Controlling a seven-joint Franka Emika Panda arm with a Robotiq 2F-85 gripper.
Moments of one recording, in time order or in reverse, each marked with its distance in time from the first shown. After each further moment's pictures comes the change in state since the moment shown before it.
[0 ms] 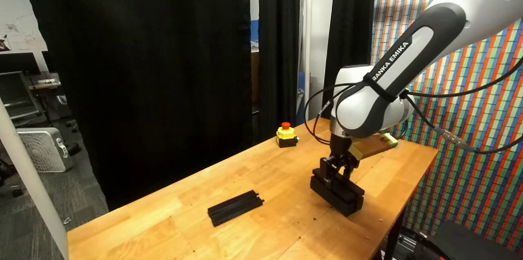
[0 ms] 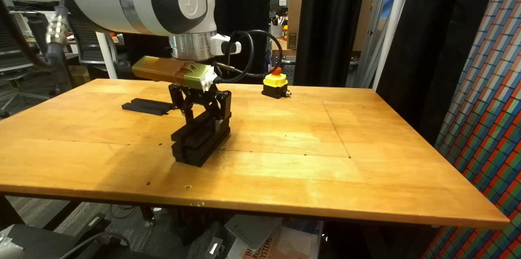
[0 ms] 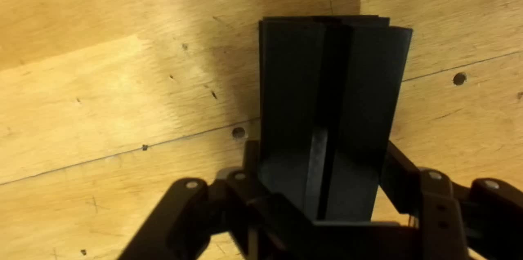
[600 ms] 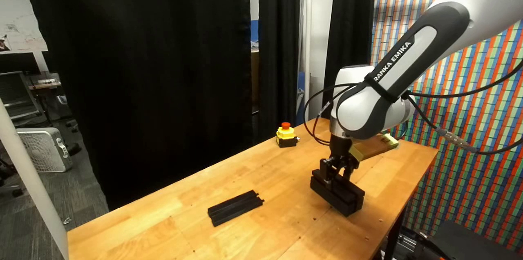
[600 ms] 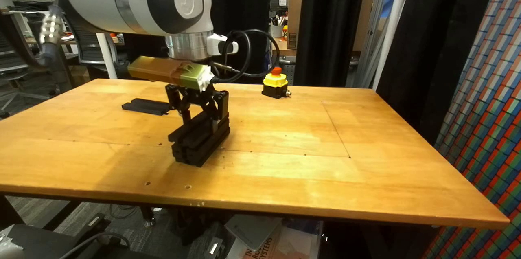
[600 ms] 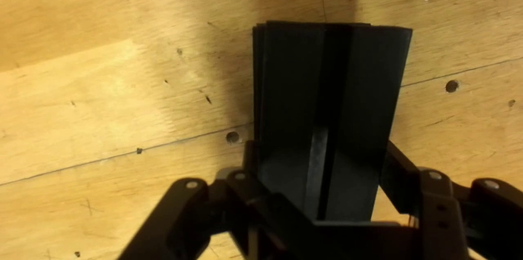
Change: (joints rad) arm 0.004 -0.010 0.008 -0.011 0.000 0.000 0.001
